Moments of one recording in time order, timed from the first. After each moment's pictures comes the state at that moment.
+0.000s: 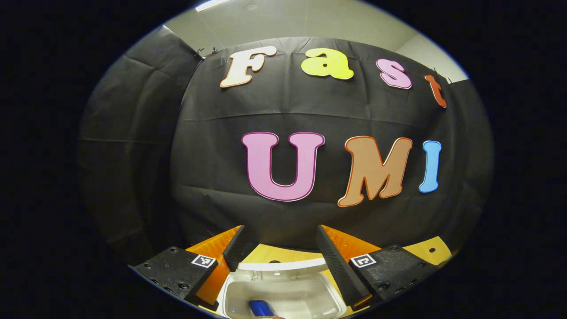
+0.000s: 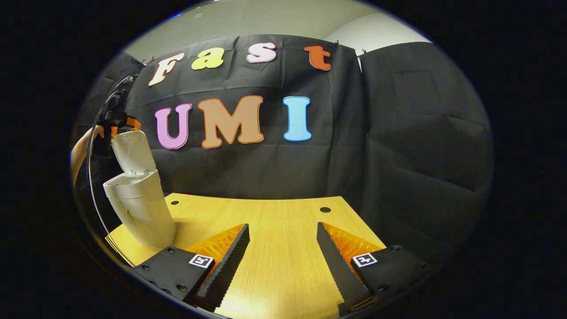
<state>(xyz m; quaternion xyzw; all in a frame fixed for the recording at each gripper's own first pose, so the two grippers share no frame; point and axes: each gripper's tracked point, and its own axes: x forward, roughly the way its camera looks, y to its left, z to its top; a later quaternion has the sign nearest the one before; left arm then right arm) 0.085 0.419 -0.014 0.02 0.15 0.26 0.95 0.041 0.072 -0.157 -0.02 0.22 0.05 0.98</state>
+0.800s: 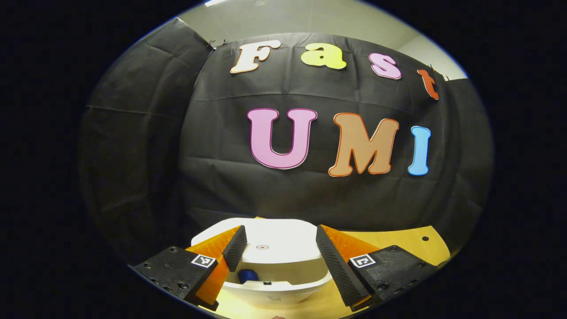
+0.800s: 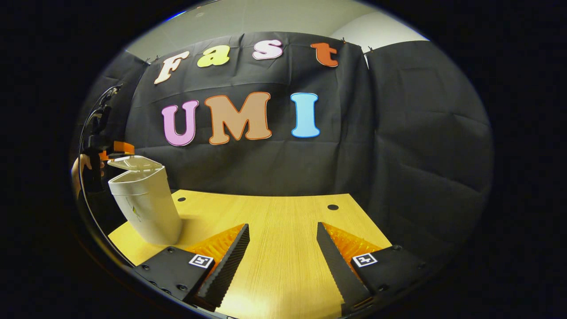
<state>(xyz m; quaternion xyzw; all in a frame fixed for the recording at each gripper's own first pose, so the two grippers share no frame) 0.002 0.353 -0.087 -0.01 0.18 0.26 0.95 0.042 0.082 -0.165 -0.02 0.23 0.07 0.97</state>
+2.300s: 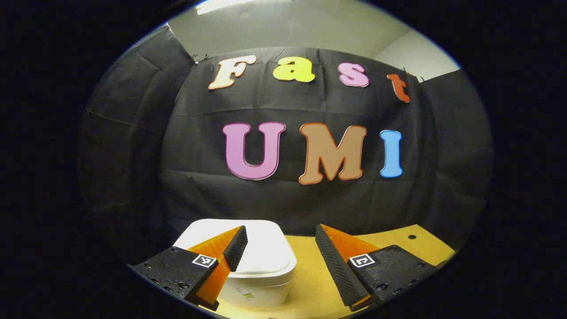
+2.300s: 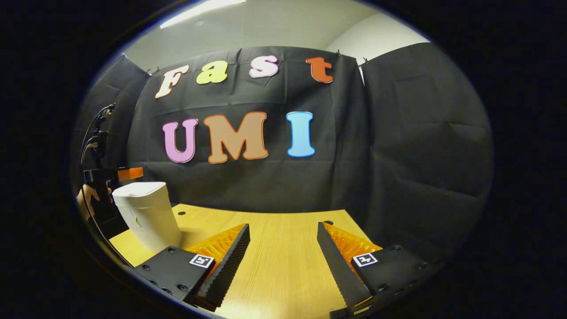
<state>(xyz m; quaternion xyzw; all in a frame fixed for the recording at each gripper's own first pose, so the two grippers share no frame) 0.009 0.263 -0.068 0.03 0.10 0.19 0.98 0.045 0.045 -0.110 0.00 0.15 0.07 0.99</state>
